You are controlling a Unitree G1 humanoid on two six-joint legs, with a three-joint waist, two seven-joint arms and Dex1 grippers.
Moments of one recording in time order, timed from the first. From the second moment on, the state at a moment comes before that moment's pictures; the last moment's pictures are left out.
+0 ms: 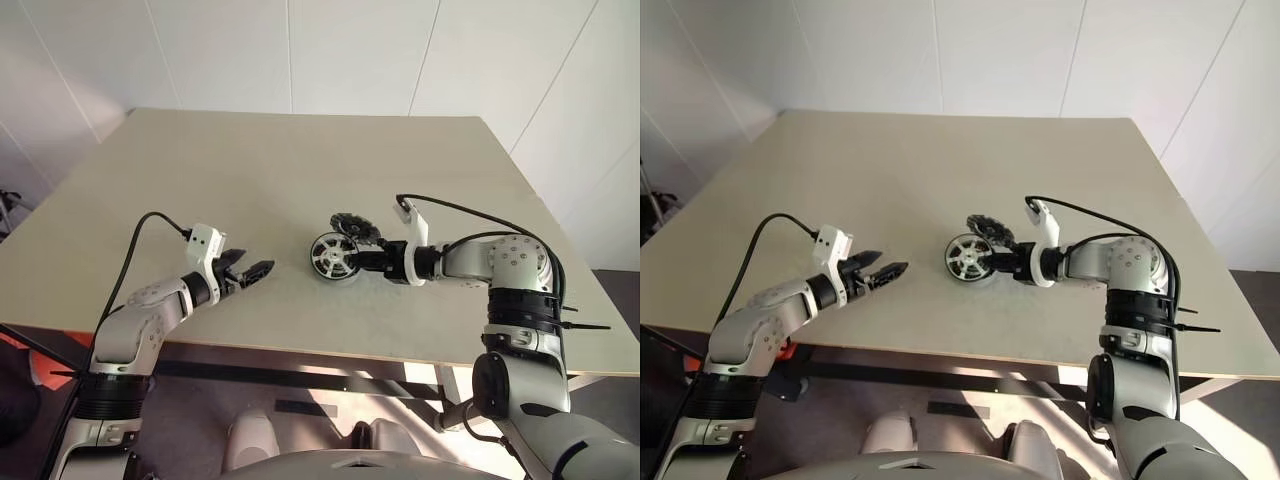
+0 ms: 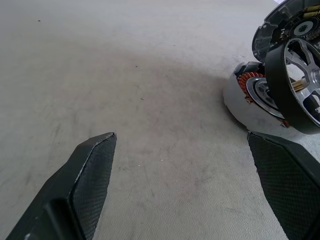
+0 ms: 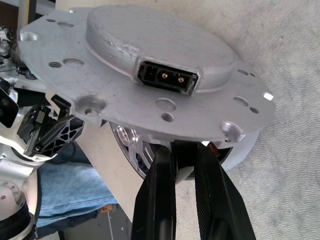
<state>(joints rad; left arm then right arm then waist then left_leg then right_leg) -0.20 0.42 0.07 -0.09 -0.48 0.68 -0.60 -0.66 -0.29 -0.35 0.24 0.95 1.59 0.05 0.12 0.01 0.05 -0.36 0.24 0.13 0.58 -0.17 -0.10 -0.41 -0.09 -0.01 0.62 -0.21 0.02</state>
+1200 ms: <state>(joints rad) -0.19 0.42 0.08 -0.10 -0.49 0.68 -0.60 -0.60 -0.36 -0.21 -0.01 0.82 1.55 0.34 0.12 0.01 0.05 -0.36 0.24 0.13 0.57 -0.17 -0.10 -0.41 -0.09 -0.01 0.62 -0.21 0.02</state>
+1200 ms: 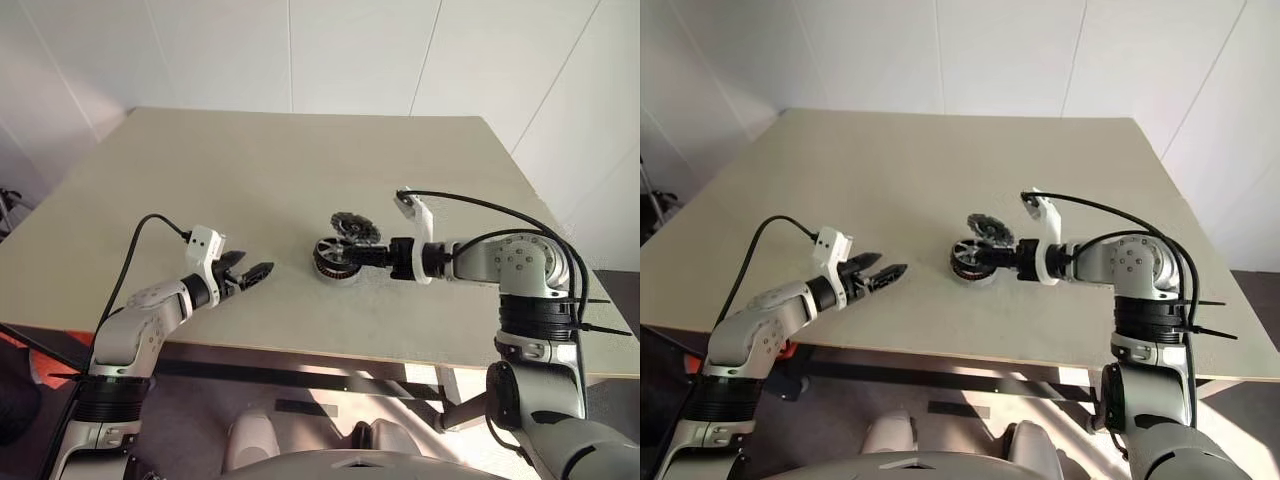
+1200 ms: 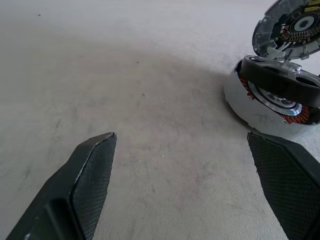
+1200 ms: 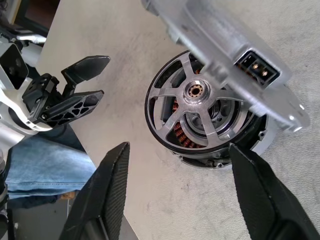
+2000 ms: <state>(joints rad) -0.19 0.42 0.07 -0.09 -0.48 0.68 -0.60 -0.61 -0.33 -0.06 -0.04 0.72 1.35 0.42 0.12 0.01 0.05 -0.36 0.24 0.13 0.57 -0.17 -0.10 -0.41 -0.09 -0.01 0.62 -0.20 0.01</state>
